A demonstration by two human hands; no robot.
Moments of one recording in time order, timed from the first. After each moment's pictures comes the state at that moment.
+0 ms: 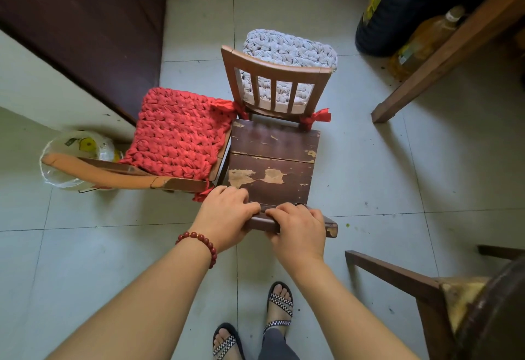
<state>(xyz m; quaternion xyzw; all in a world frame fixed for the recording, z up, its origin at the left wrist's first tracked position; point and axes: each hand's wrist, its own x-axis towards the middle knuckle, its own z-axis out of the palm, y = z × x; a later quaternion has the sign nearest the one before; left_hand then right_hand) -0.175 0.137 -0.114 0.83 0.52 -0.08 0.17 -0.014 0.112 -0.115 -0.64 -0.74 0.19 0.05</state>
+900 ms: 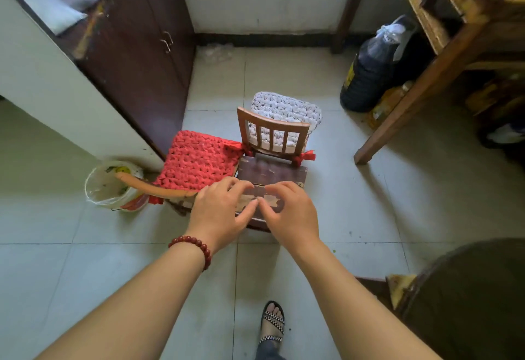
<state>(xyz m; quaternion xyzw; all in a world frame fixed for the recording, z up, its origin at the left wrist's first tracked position) -0.162 0.092 0.069 0.71 0.67 0.15 0.16 -0.011 0.105 0.053 -0.62 -0.68 0.30 0.26</state>
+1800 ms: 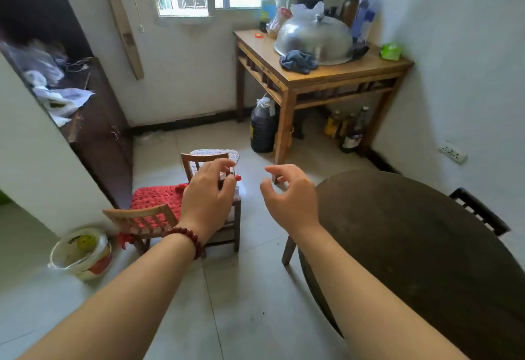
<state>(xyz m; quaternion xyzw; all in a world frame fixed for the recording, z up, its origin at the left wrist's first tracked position) -0.097 -0.209 0.326 0.73 0.52 0.38 0.22 0.053 -0.239 0.309 -0.65 -0.57 0.11 0.49</state>
